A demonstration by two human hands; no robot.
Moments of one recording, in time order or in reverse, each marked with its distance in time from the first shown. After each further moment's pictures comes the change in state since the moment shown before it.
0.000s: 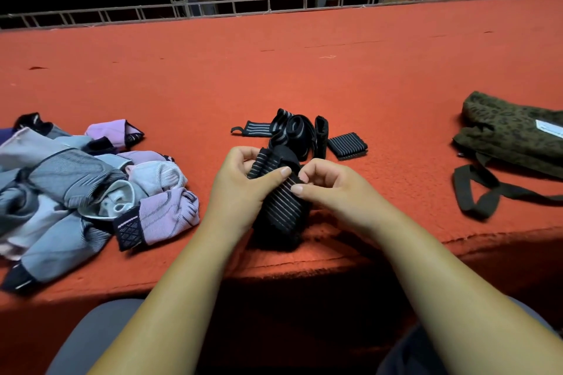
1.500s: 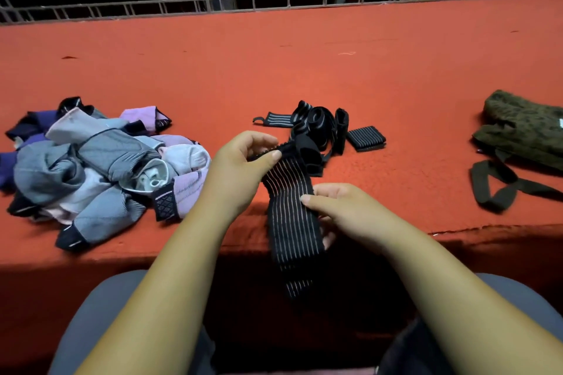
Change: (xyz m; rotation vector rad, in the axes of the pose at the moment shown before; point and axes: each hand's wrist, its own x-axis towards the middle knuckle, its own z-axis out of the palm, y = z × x) left_hand -0.005 0.007 -0.047 0.150 -0.004 0.125; right_hand -0.033 -0.014 0.045 0.039 -0.106 0.348
